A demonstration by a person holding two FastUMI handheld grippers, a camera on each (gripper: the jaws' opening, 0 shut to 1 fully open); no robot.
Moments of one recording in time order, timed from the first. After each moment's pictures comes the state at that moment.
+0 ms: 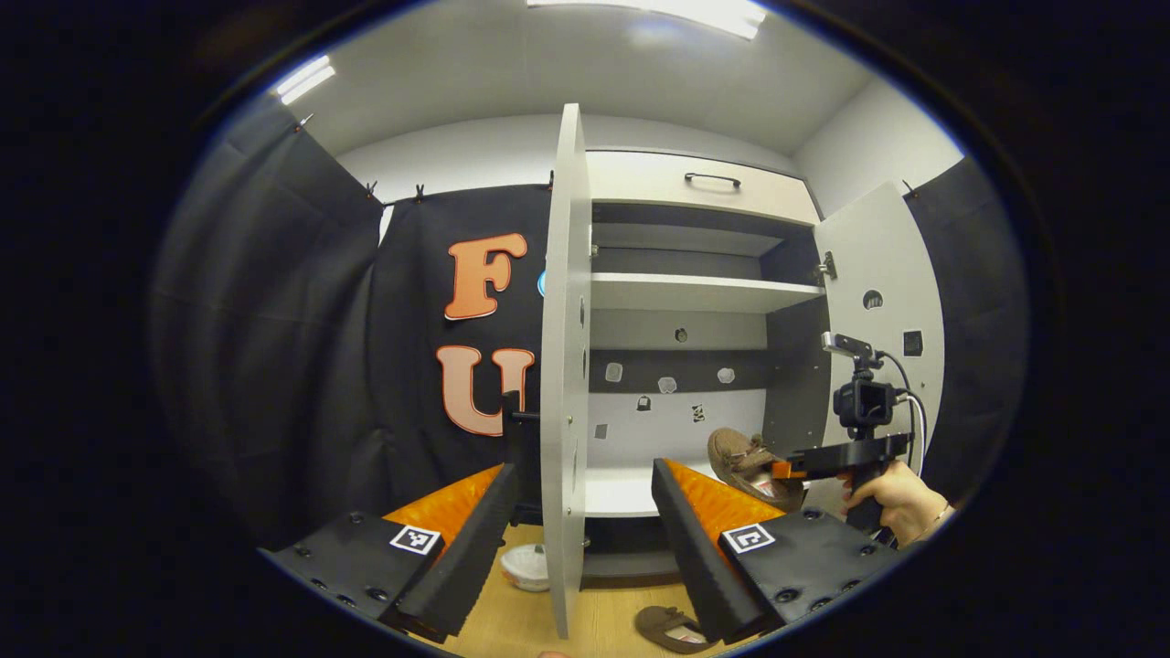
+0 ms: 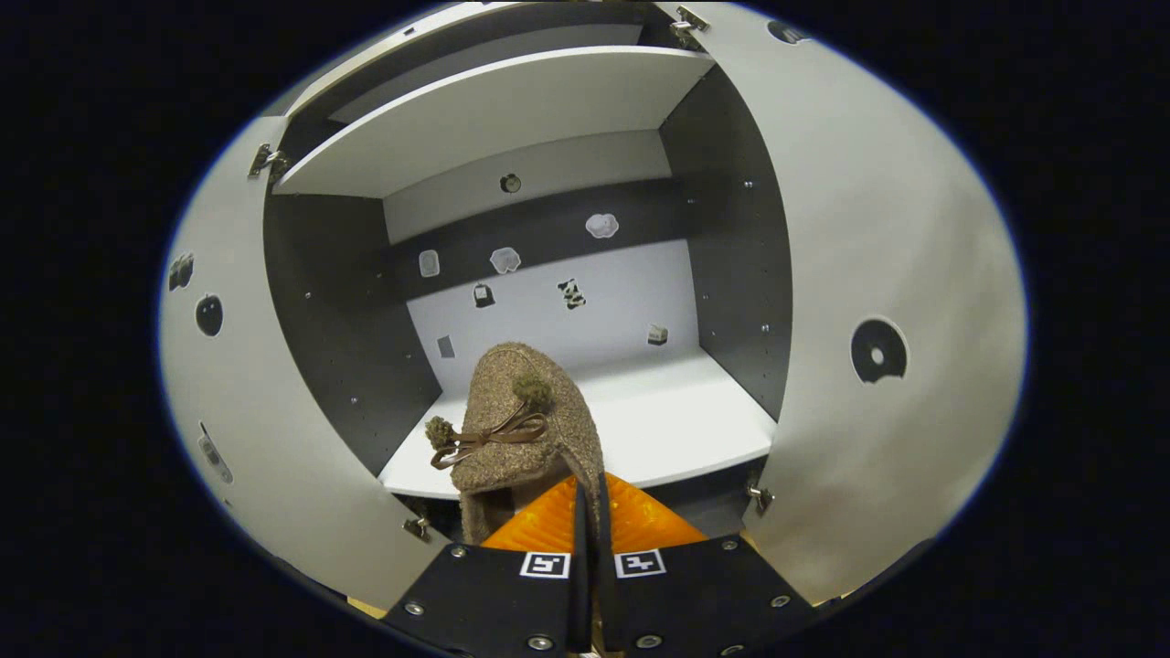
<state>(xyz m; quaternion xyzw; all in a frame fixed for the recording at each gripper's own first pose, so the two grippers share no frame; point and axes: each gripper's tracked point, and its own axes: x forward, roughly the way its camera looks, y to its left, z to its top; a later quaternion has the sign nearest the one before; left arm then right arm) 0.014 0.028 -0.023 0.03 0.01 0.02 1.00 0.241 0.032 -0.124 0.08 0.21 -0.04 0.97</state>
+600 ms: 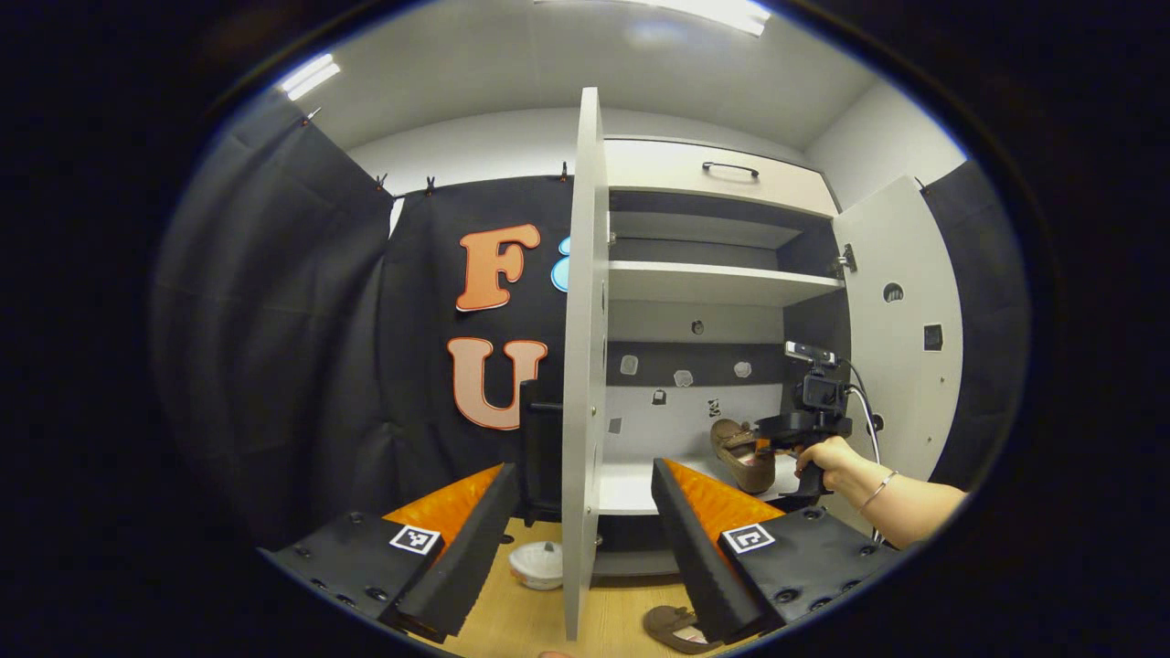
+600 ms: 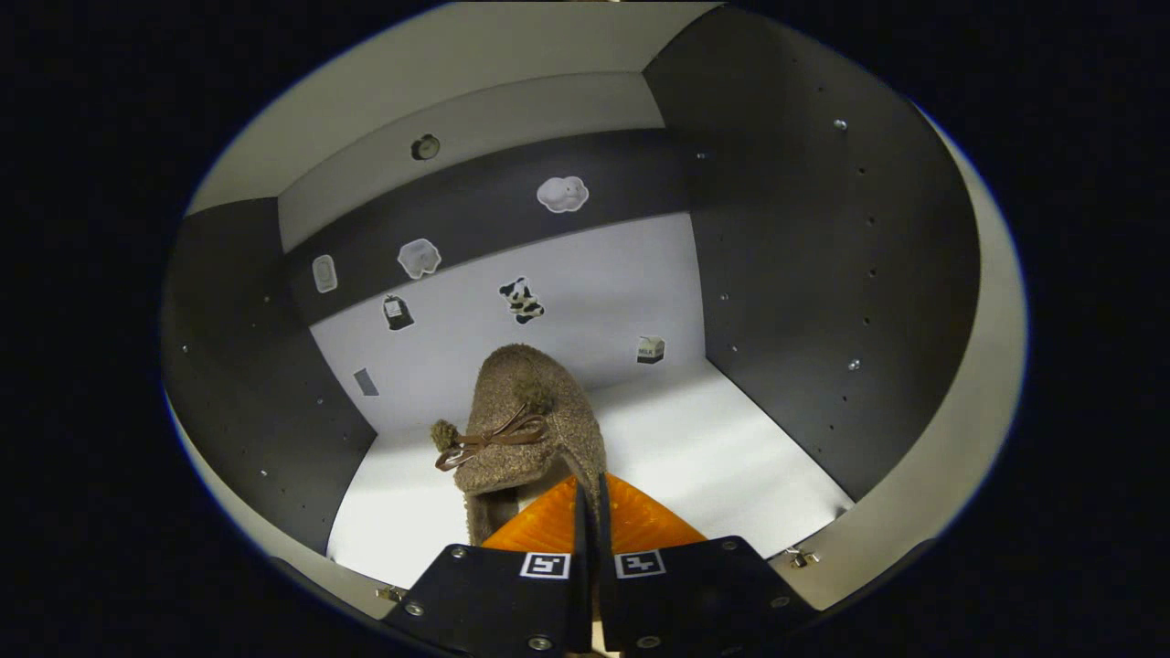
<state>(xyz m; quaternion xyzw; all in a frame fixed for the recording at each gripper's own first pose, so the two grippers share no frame) 0.022 0.039 -0.035 0.04 0.02 0.04 1.00 0.386 -0.003 -0.179 0.10 0.25 -0.10 0.96</state>
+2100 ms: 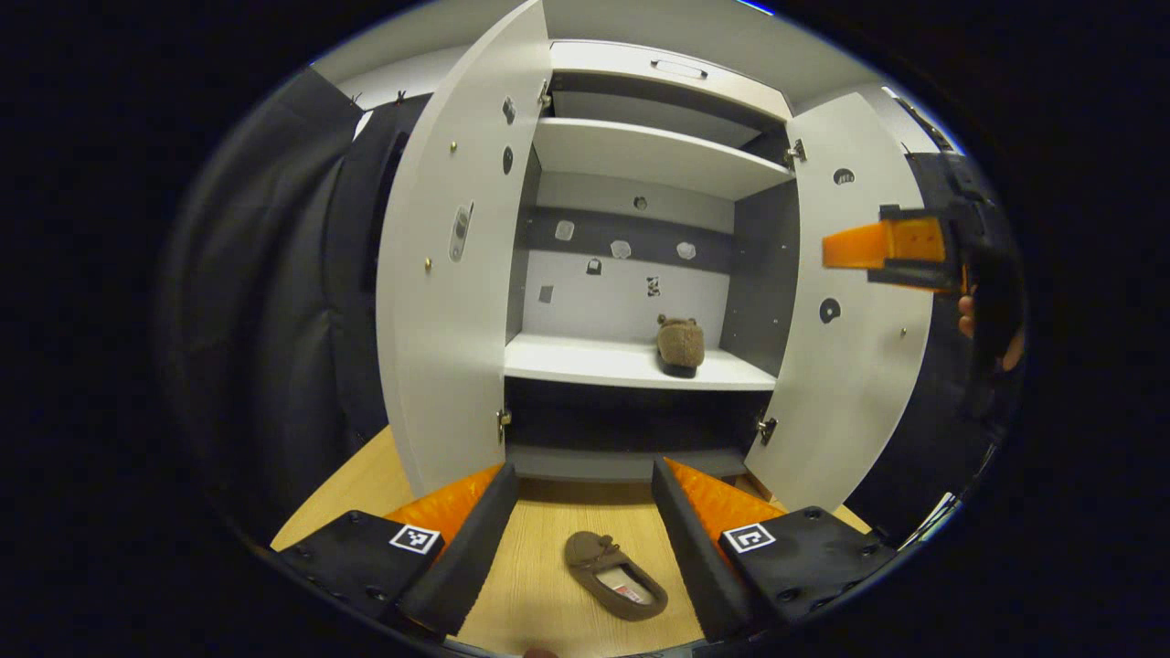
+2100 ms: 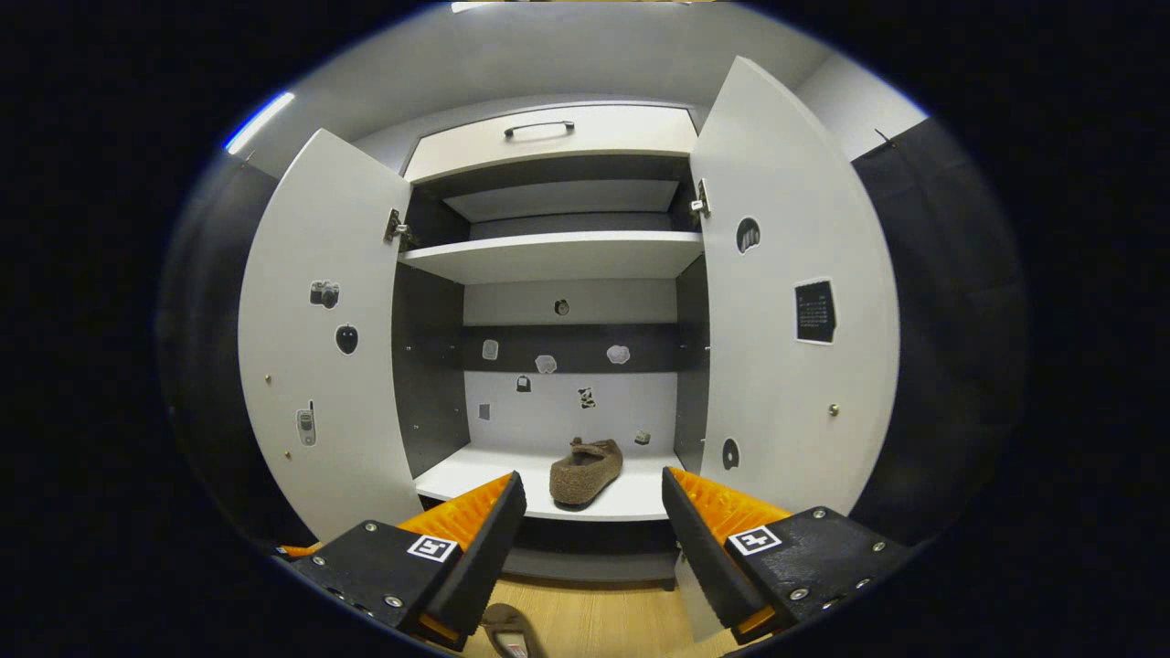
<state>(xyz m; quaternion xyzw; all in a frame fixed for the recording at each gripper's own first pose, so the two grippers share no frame) 0.004 -0.002 -0.222 0.00 0.19 -0.03 0.98 0.066 0.011 -0.003 -0.03 0.03 0.01 1.00</state>
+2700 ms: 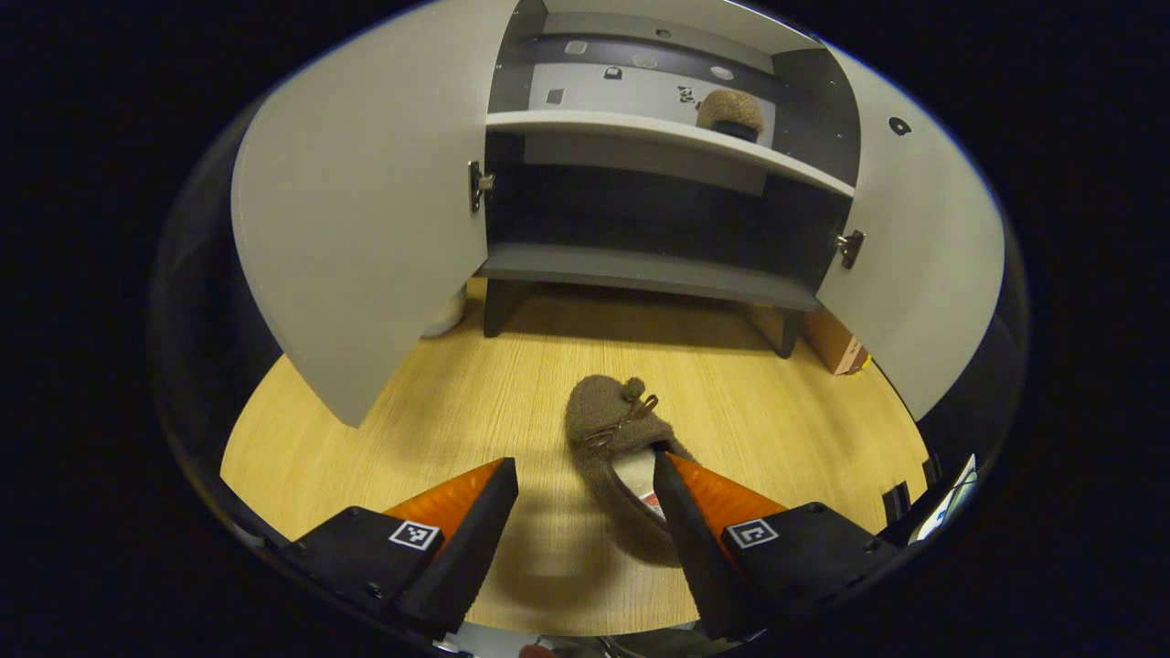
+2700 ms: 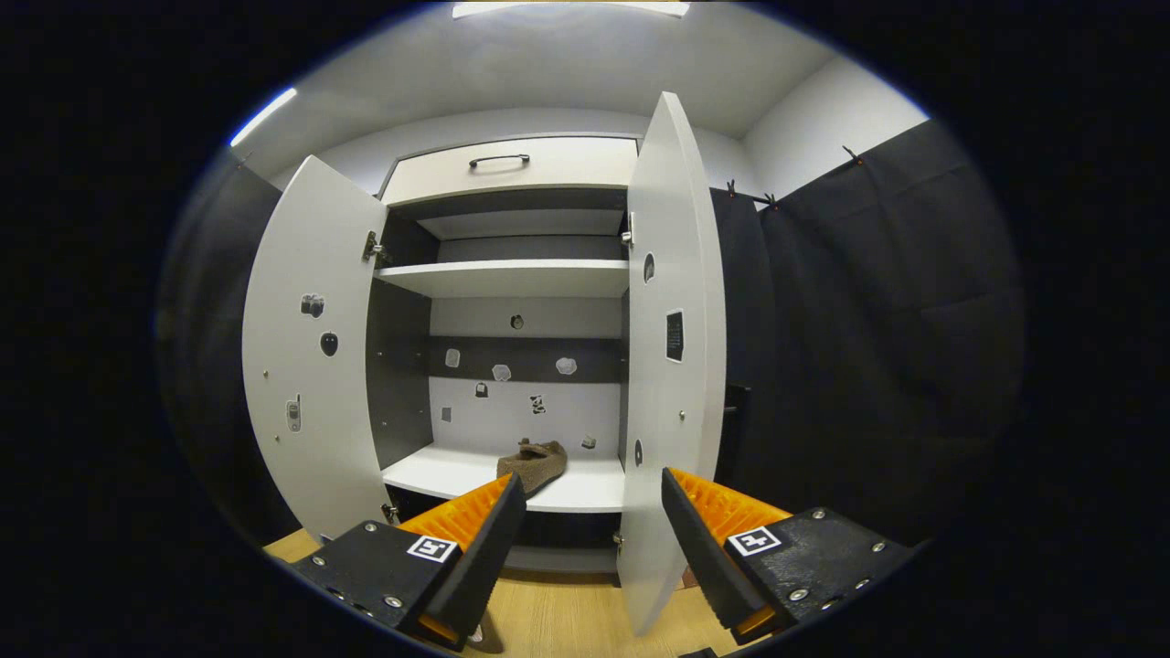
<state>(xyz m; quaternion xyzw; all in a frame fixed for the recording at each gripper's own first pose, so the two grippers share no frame) -0.021 0.002 -0.462 0.00 0.42 0.01 0.91 0.011 -0.058 0.011 -0.04 0.02 -0.03 1.00</state>
